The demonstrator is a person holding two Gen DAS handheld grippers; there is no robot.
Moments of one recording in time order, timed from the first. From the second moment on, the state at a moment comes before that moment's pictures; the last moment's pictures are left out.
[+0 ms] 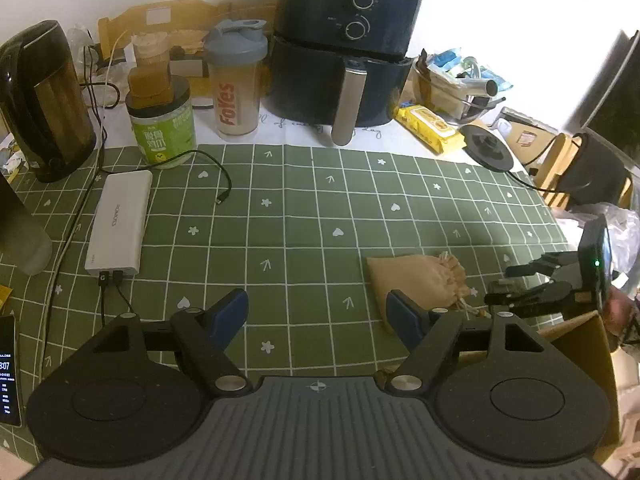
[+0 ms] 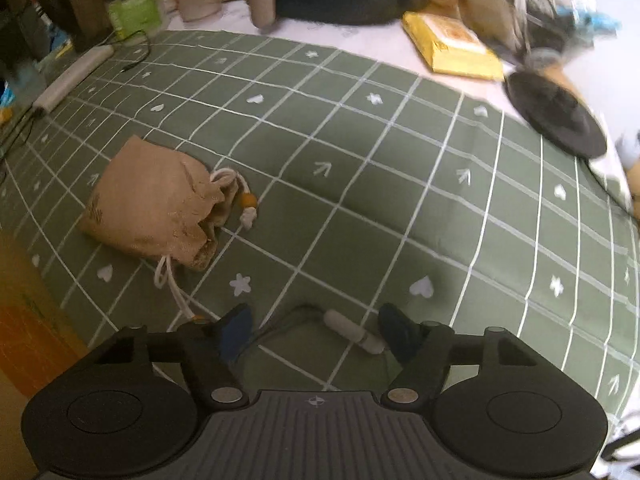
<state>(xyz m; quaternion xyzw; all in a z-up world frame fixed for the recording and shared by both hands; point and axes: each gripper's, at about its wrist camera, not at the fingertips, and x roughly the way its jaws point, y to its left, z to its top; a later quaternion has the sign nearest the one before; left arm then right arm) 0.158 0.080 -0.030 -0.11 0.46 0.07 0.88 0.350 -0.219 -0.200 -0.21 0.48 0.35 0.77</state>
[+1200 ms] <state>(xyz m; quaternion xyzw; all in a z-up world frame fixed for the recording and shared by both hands) 0.188 0.074 -0.028 -0.10 0.46 0.03 0.88 0.342 -0.241 -0.192 -0.23 0.54 0.33 0.74</state>
